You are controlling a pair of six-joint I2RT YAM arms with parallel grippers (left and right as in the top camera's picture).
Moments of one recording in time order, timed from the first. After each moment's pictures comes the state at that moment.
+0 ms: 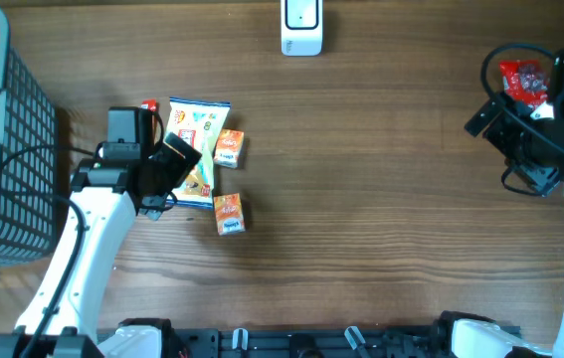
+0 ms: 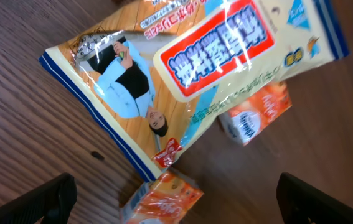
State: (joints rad) left arm -0.05 1.36 0.95 -0.80 0.10 -0.93; right arm -0.15 1.36 1.56 -1.35 -0.02 0.60
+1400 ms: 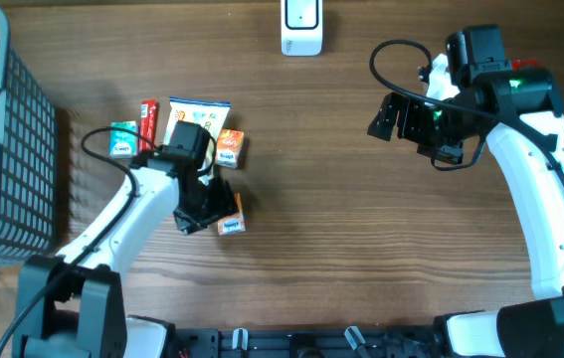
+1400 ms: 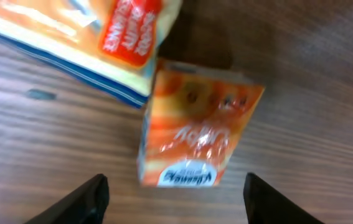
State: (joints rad) left arm -0.24 1.55 0.90 -0.87 0.24 -0.59; right arm 0.12 1.57 1.55 -1.28 -0.33 0.37
